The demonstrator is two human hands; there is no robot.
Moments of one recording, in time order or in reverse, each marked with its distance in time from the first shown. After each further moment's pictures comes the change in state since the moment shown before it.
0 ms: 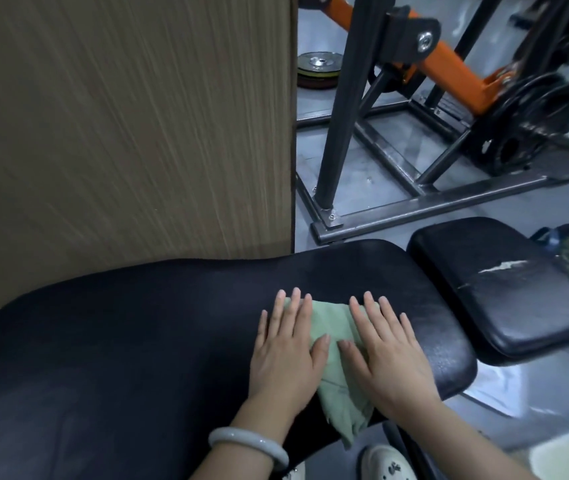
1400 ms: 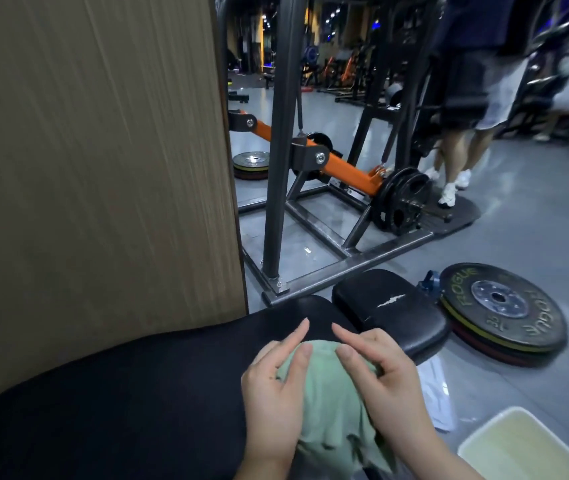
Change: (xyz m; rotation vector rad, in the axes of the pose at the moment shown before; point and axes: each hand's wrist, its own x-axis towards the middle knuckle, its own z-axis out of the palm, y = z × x) left_hand -0.089 0.094 -0.128 -1.145 0.443 0.165; right_hand -0.108 -0.054 -0.135 0.880 0.725 -0.138
